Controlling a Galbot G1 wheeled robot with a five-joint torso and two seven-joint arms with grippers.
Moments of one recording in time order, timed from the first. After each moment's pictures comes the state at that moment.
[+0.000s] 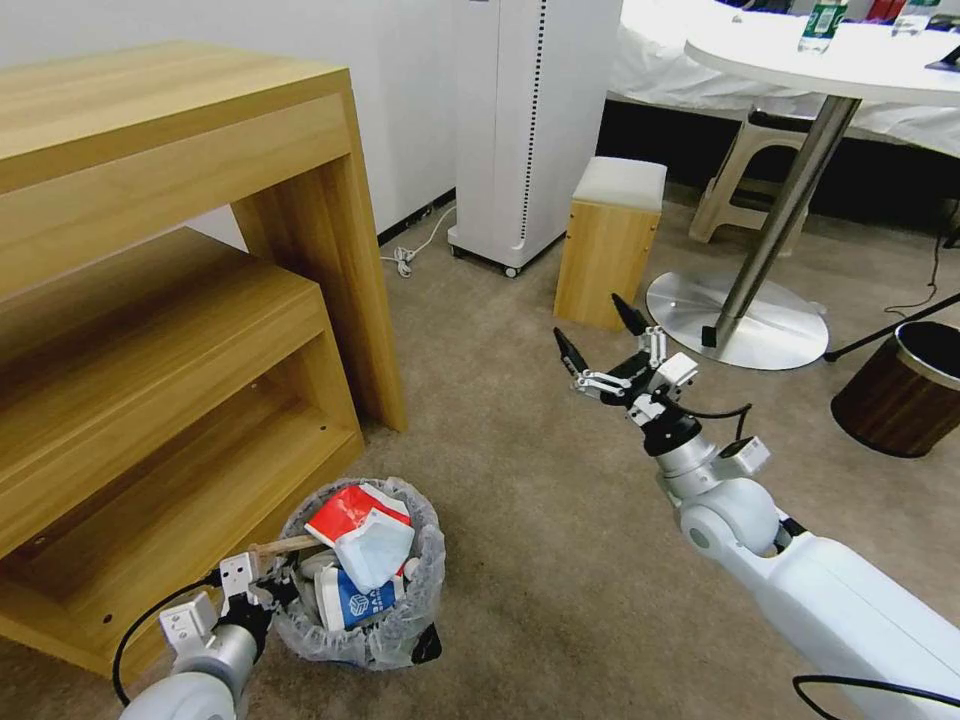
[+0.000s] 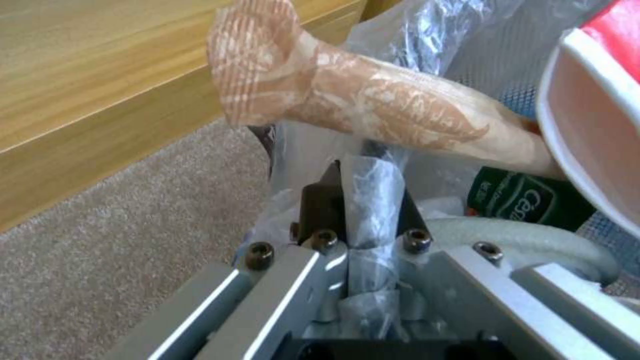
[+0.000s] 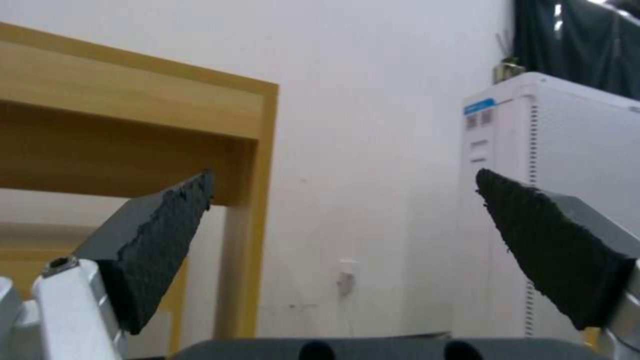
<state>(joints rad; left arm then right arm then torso) 1.66 -1.14 -0.59 -2.03 -0.81 0.35 -0.28 -0.92 0.78 0.03 1.80 0.69 0.62 -0.09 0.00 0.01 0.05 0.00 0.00</state>
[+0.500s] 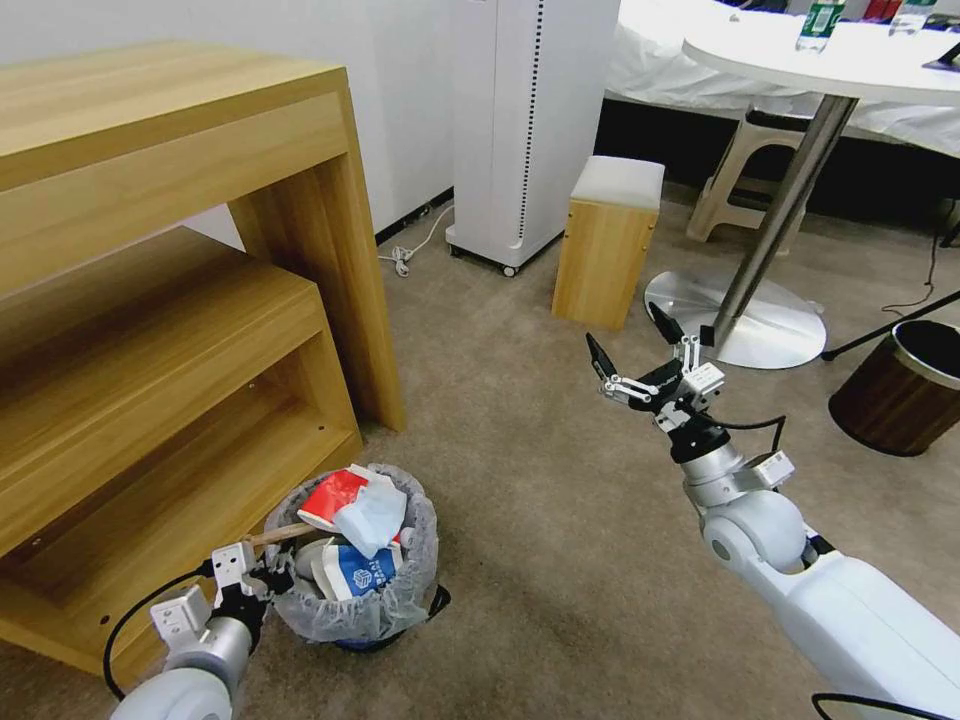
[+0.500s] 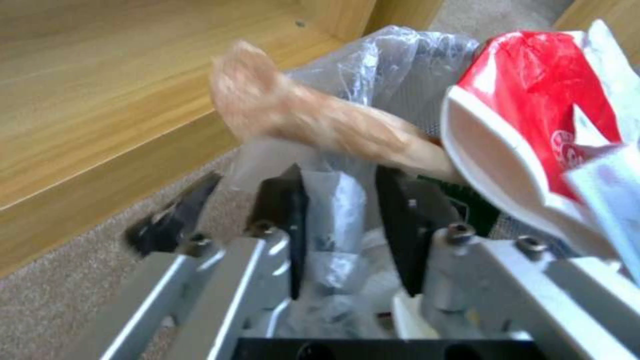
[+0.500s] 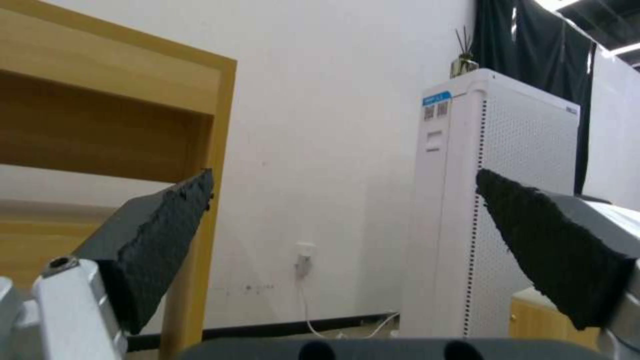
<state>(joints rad) 1.70 -1.15 -0.62 -2.11 -0.78 0.32 -0.29 -0.99 0.81 0.11 1.80 0.60 0.59 -0.03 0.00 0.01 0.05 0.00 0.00</state>
